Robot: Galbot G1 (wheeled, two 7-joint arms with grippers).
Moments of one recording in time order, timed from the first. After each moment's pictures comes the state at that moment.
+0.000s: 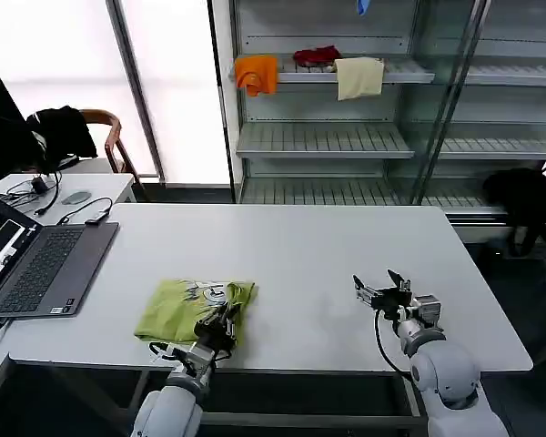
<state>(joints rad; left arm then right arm) 1.29 -1.40 -0.30 -1.96 0.23 0.45 0.10 -1.11 1.29 0.51 1.91 0.26 -0.56 -0.06</state>
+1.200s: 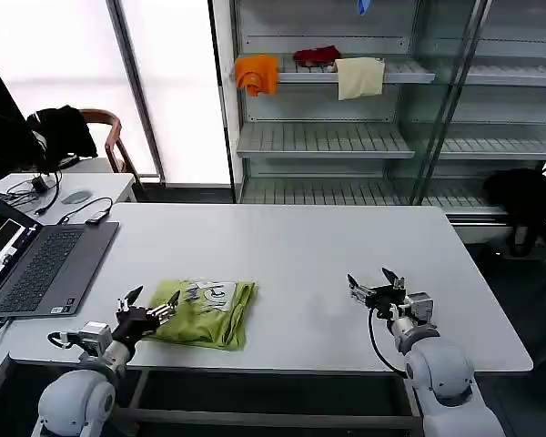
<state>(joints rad) 1.28 -1.21 -0.66 -1.94 -0.33 0.49 0.11 -1.10 1.27 0.48 1.92 0.23 -0.57 -0.07</state>
